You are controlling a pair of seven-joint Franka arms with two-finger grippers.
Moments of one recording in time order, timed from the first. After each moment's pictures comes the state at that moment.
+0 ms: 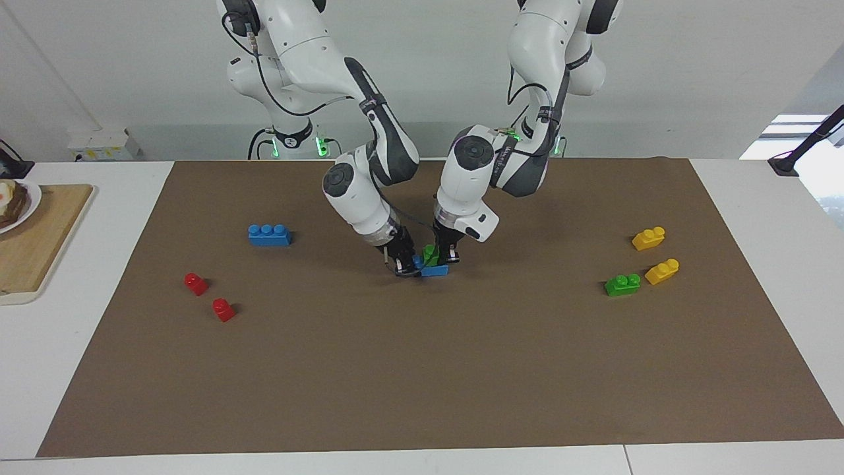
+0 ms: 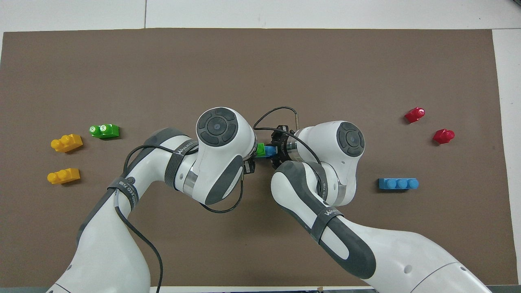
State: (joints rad) left arm -0.60 0.34 -0.07 -1.85 -0.09 2.25 -2.23; right arm 0.49 0.37 0.04 -2.02 0.65 2.56 1.57
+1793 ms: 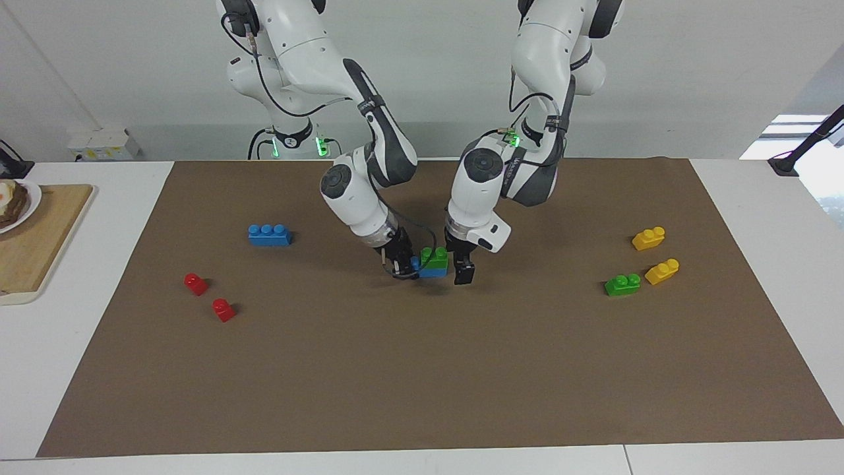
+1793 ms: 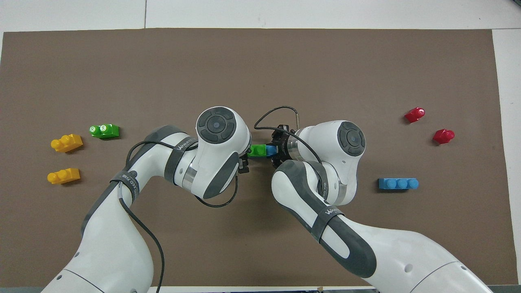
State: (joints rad) left arm -0.54 0.33 -0.04 -1.84 -0.06 2.25 -2.23; right arm 0.48 0.38 0.03 -2.02 0.65 2.56 1.57
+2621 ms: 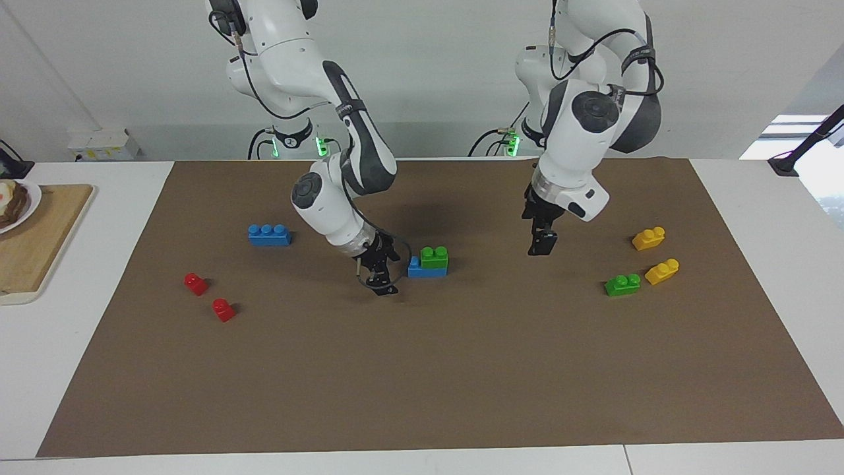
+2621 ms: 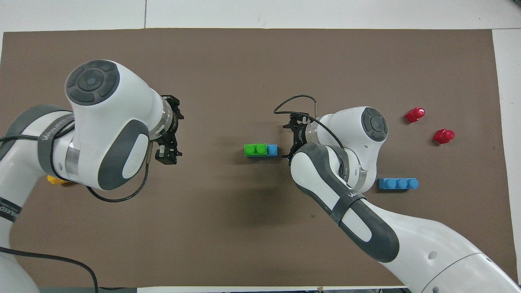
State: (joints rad) left arm -0.20 0.07 -0.03 -1.82 -0.06 1.89 -1.57; right arm 0.33 0.33 0.03 -1.97 0.65 2.39 1.54
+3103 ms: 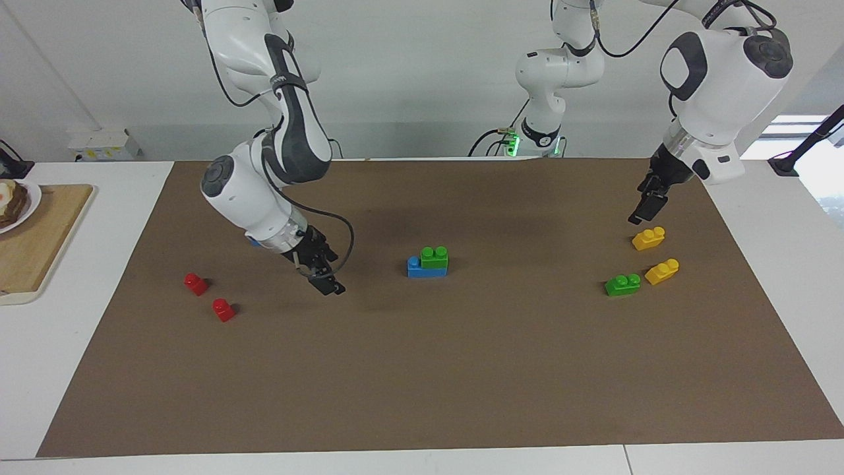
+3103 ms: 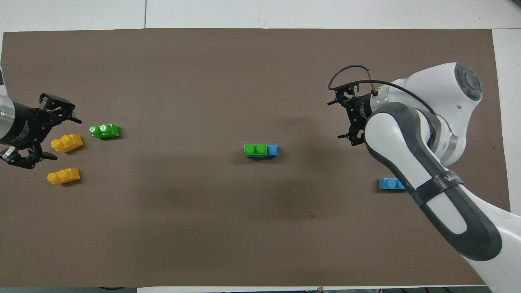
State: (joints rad) left arm 0.02 -0.04 -0.03 -1.82 -0.06 1.74 -0.84; right arm 0.14 0.25 0.02 -1.87 0.46 2.15 1.09
